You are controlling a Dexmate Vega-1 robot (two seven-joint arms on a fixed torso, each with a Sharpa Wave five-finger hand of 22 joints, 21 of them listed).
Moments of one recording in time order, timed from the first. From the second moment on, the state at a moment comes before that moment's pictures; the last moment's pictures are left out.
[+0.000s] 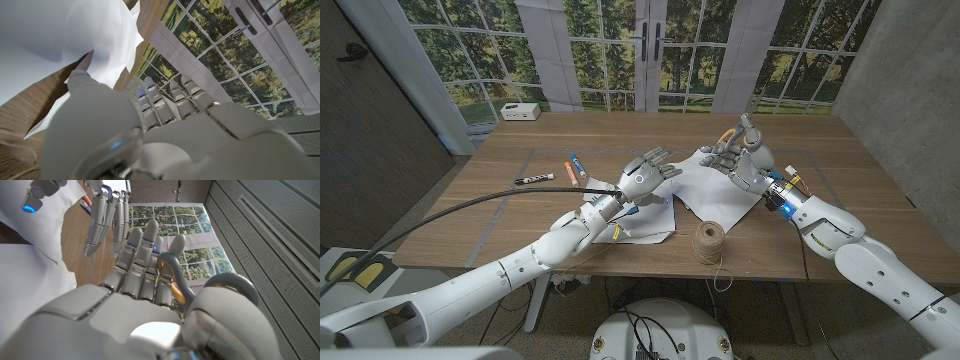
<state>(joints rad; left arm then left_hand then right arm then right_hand) 0.79 0.76 0.88 -1.74 1.44 0.21 0.50 0.90 -0.04 -0.30 0.10 0.55 0.41 -0.22 0.24 0.20 0.56 -0.21 0.22 0.20 0.30 -0.04 0.19 0.18 0.30 -0.04 0.20 0.17 -1.29 -0.78 -0.16 -1.98 1.12 0.10 0.33 0.53 0.00 -0.24 0.04 0.36 0.71 0.10 1.04 0.56 0.73 0.06 0.56 0.35 0.80 -0.05 0.66 0.22 0.49 0.01 0.91 0.17</state>
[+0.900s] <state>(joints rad) 0.74 0.70 0.97 -1.64 1.45 0.27 0.55 0.92 -0.03 -0.29 0.10 0.56 0.42 -0.22 0.24 0.20 0.57 -0.22 0.22 0.20 0.32 -0.04 0.19 0.18 0.32 -0.04 0.20 0.17 -1.32 -0.78 -0.14 -1.99 1.12 0.11 0.34 0.52 0.01 -0.24 0.03 0.36 0.71 0.10 1.06 0.56 0.73 0.06 0.55 0.35 0.80 -0.05 0.65 0.22 0.49 0.02 0.90 0.18</state>
